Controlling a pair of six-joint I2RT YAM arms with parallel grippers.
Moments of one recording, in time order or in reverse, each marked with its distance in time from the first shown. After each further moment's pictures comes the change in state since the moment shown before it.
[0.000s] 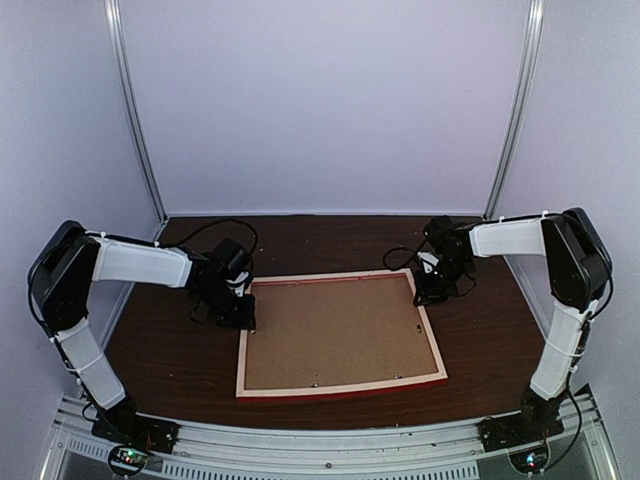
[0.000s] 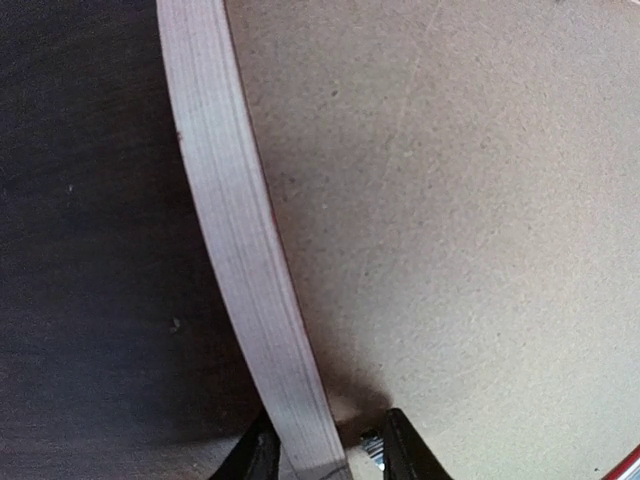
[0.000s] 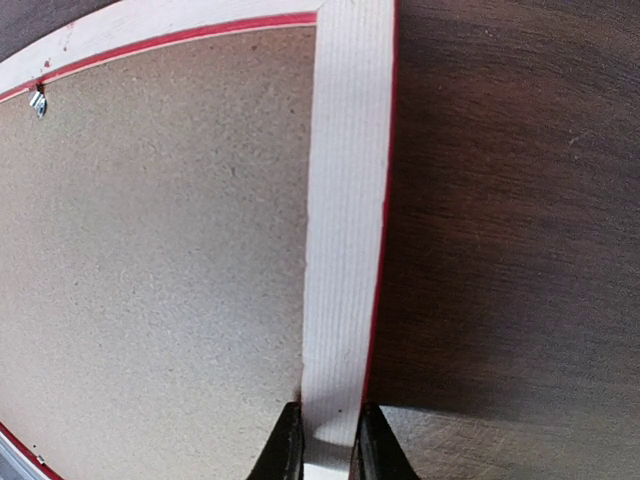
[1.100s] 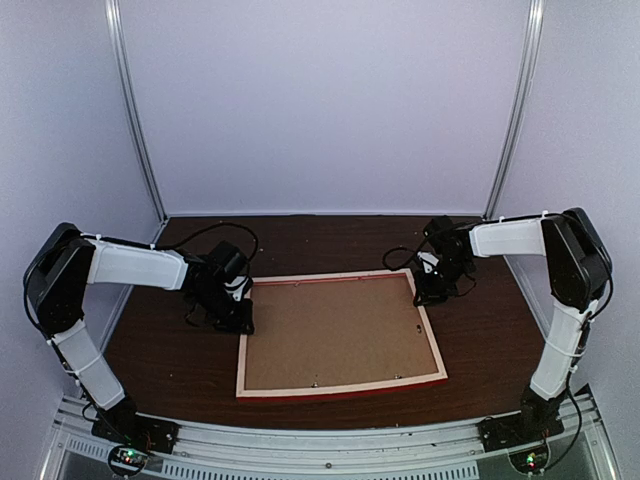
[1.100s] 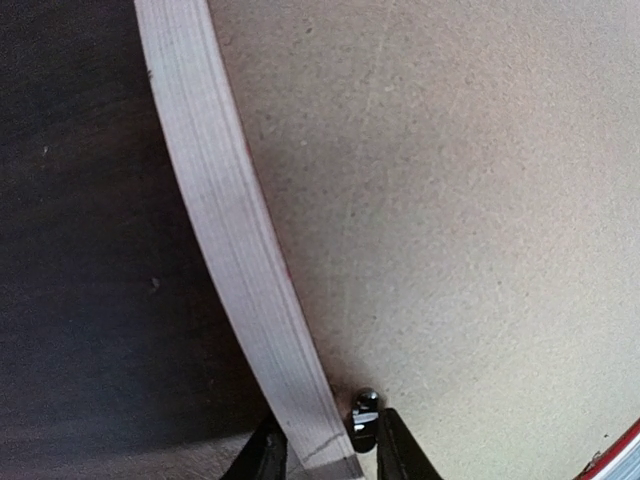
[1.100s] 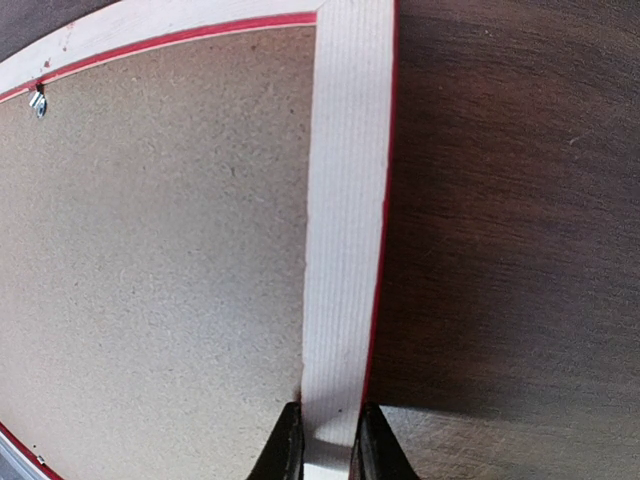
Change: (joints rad) left arm 0.005 -0.030 -0.037 -0.011 0.044 0.046; right arm 0.000 0.000 0.000 0.000 0.000 0.000
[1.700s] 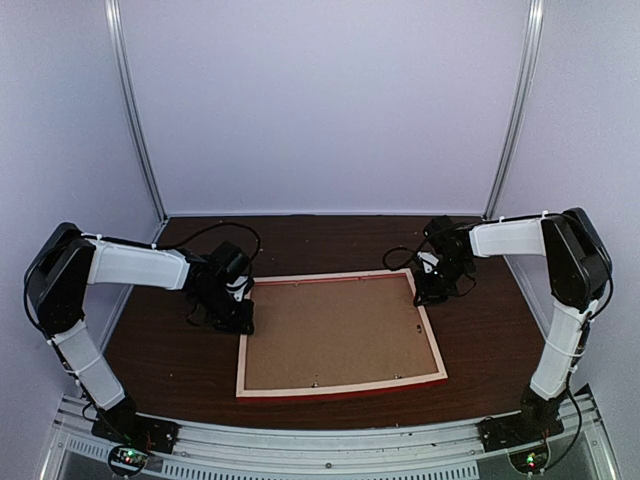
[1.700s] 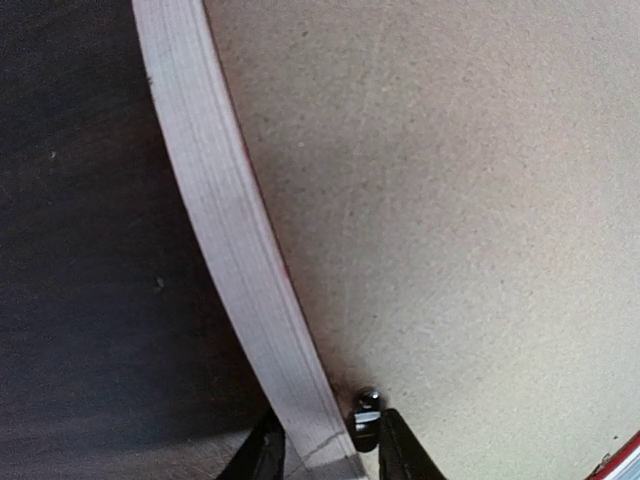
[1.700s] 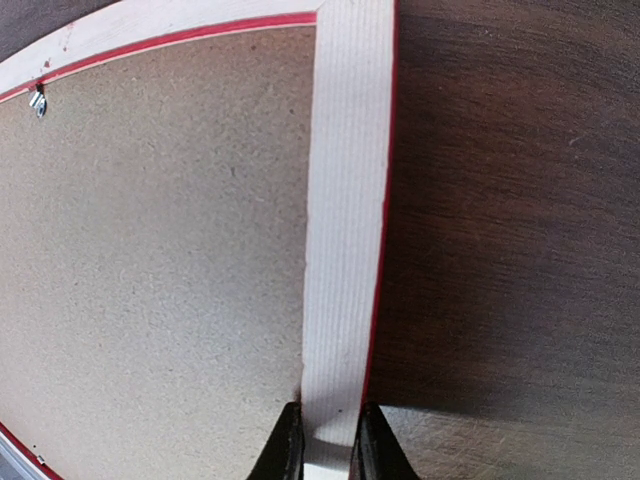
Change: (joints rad) left arm -0.008 0.000 0.012 -0.024 -0.039 0.000; right arm 0.000 0.000 0.000 0.000 0.000 0.000
